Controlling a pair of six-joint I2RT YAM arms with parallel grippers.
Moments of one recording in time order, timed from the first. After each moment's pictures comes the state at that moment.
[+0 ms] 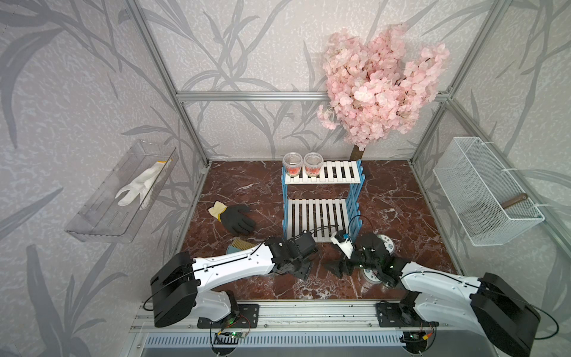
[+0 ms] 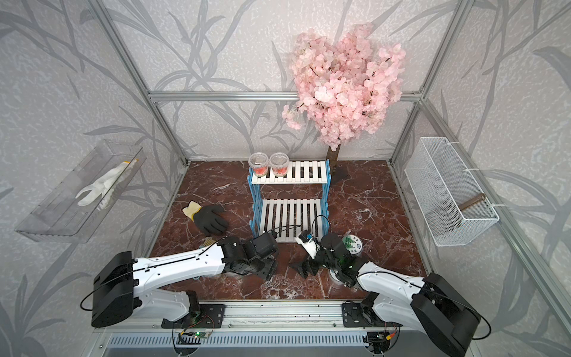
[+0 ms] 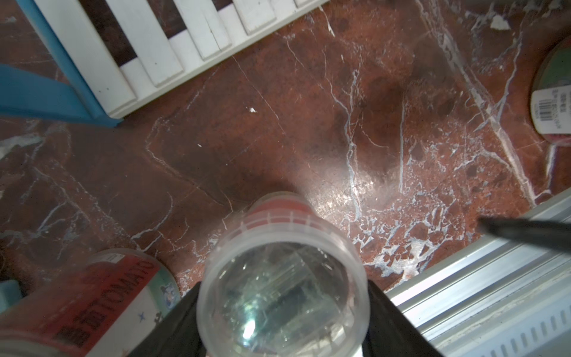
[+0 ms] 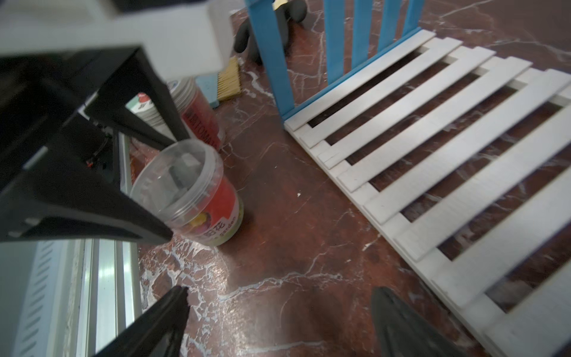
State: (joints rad) left arm -1.06 1.36 0.88 -0.77 -0.08 -0.60; right arm 0.77 1.16 0.27 0.32 -0.40 0.03
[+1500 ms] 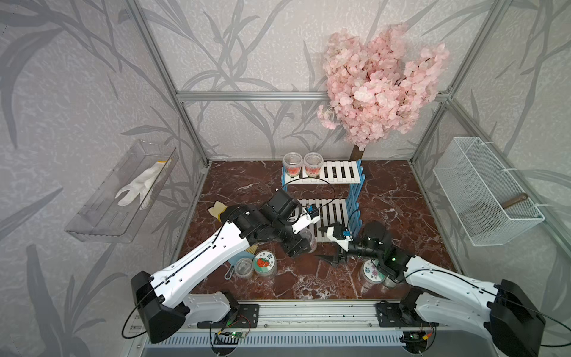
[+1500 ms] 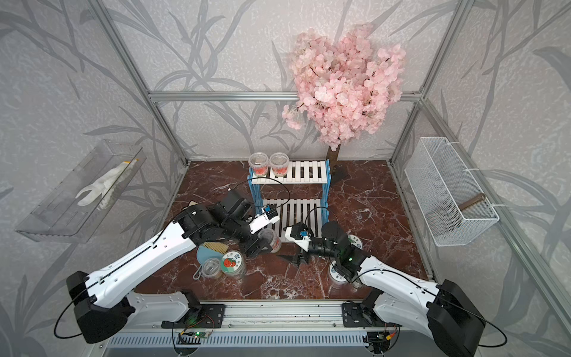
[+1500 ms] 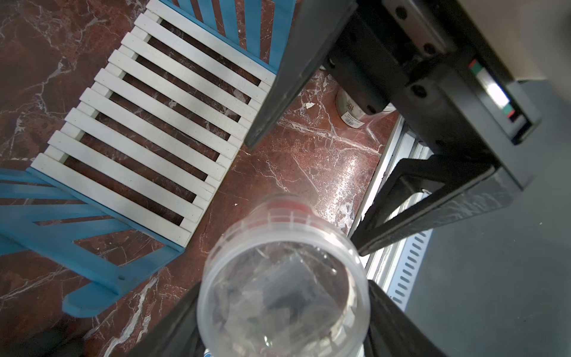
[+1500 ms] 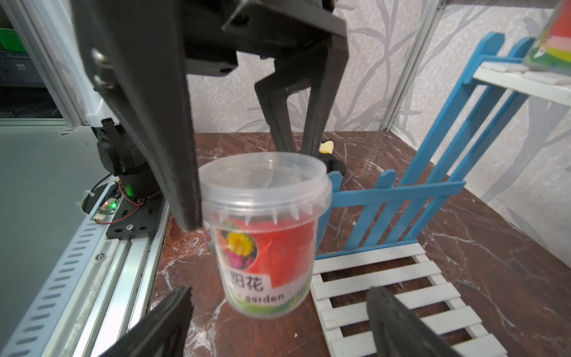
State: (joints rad) left arm -0.80 1.26 1.29 -1.06 0.29 0.16; right arm 0.79 1.07 0.48 0.35 -0.54 -0.23
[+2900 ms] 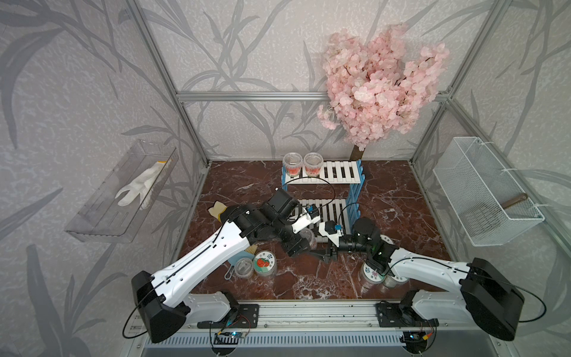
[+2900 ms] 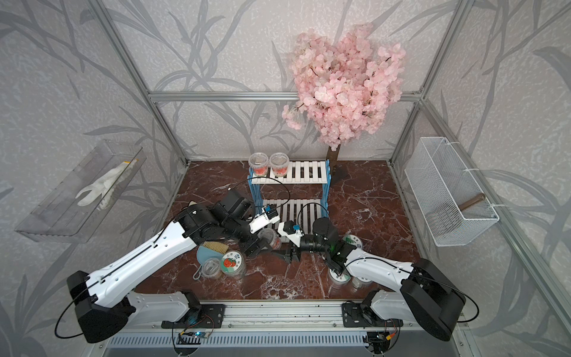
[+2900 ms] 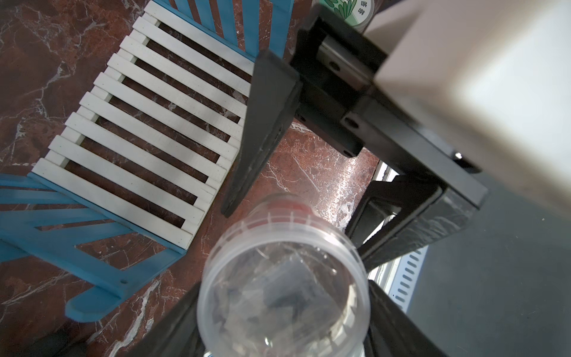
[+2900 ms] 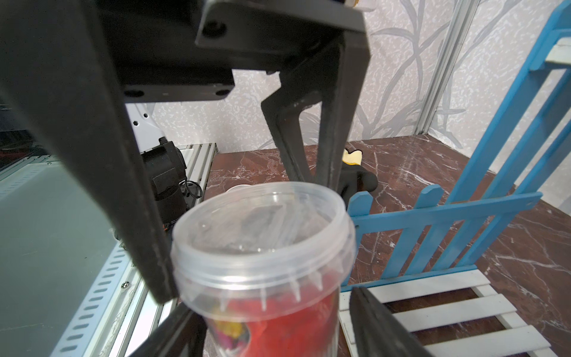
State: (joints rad) left arm -0.80 1.26 1.29 -1.06 0.30 0.18; right arm 0.79 1.26 0.50 0.56 -0.63 -0.08
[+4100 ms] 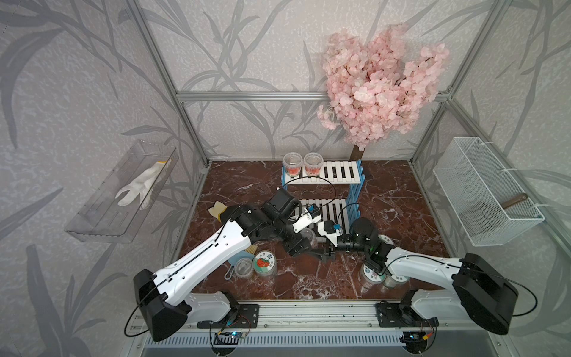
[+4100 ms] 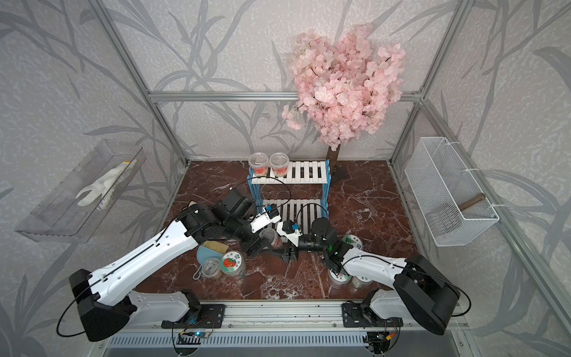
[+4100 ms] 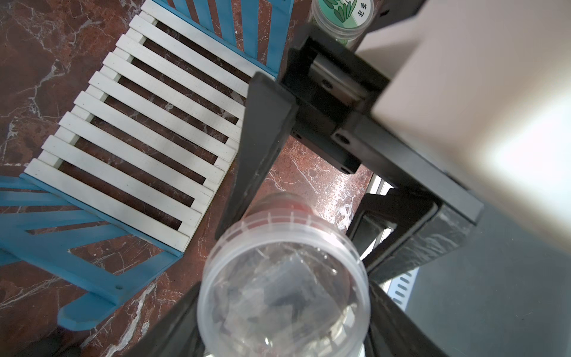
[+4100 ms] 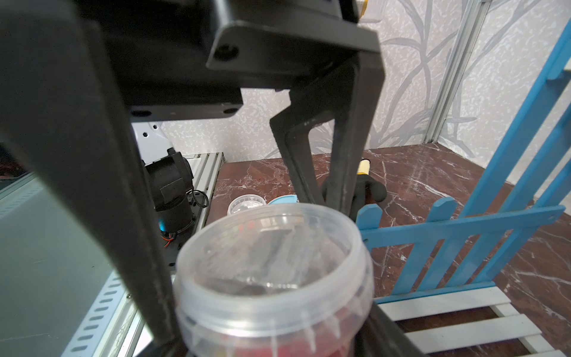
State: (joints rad) left arm -0.80 1.28 1.30 -1.05 0.30 0.17; right arm 0.80 1.31 0.50 0.66 -0.66 -0.05
